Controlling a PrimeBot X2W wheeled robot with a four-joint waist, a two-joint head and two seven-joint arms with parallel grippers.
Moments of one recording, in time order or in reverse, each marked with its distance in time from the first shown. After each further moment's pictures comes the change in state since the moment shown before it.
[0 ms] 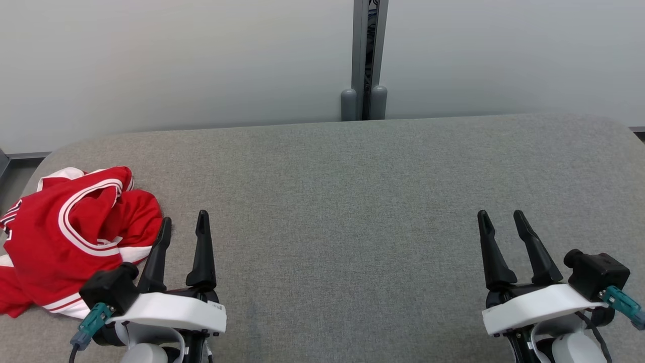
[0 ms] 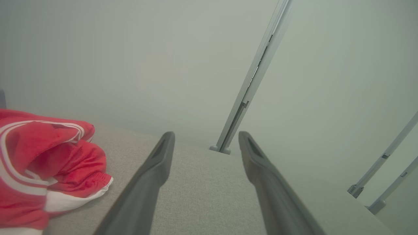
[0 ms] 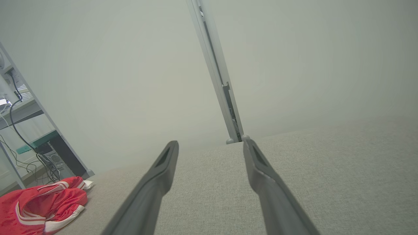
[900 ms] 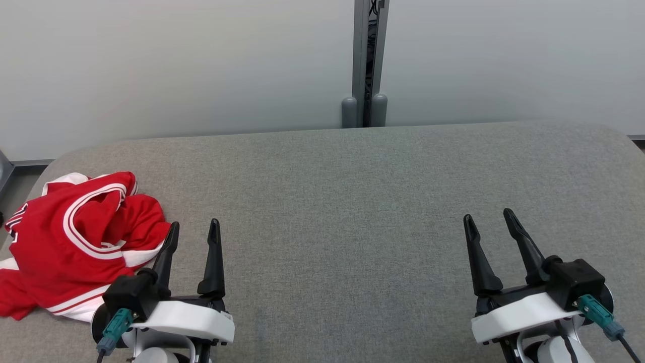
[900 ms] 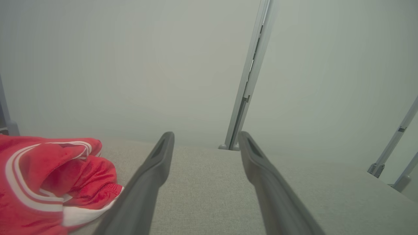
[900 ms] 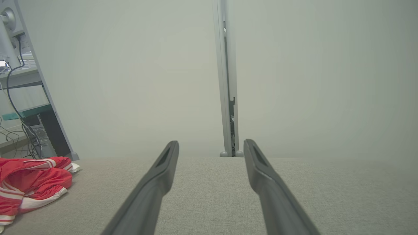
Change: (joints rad) left arm -0.001 0.002 -0.022 0.053 0.145 -0.001 -0.048; right arm 0.000 0.006 0.021 0.008 -0.202 0.001 -0.056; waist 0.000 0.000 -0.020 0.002
